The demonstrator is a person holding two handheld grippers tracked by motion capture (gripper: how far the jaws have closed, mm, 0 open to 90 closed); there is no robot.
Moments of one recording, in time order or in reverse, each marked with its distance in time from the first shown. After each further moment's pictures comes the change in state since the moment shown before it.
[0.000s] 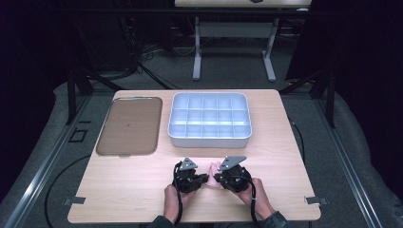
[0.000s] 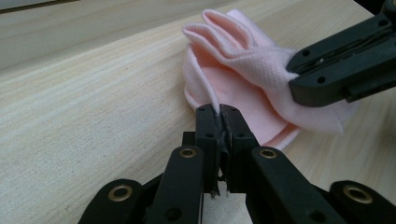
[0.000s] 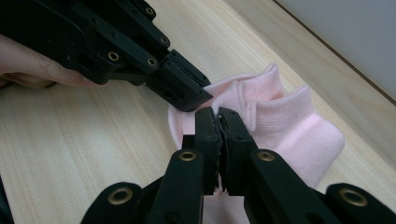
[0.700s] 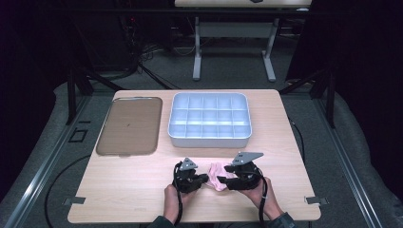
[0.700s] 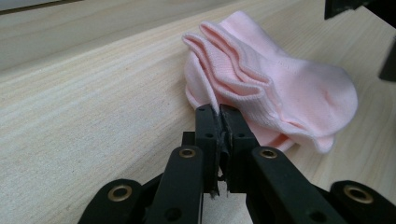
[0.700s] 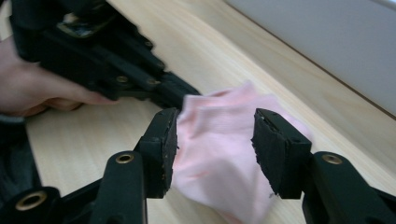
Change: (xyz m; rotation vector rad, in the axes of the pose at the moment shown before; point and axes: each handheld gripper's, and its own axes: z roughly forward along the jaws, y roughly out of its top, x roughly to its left) left arm 0.000 0.000 0.000 -0.001 0.003 0.004; right arm -0.019 -0.009 -0.027 -0.111 0.046 0.104
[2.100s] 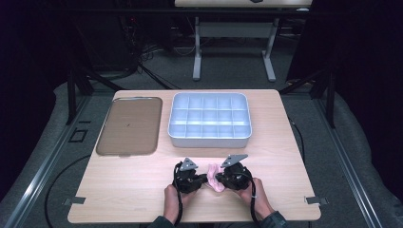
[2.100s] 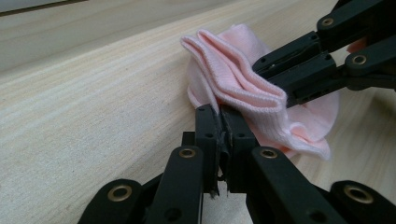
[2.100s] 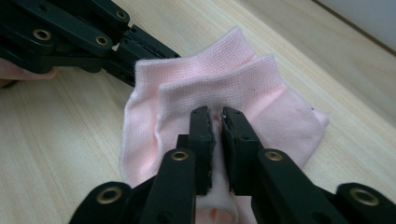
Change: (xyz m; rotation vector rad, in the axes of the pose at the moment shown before) left arm -0.001 0.000 0.000 0.001 0.007 0.006; right arm 0.000 -0.009 0.044 0.134 -0.047 -0.004
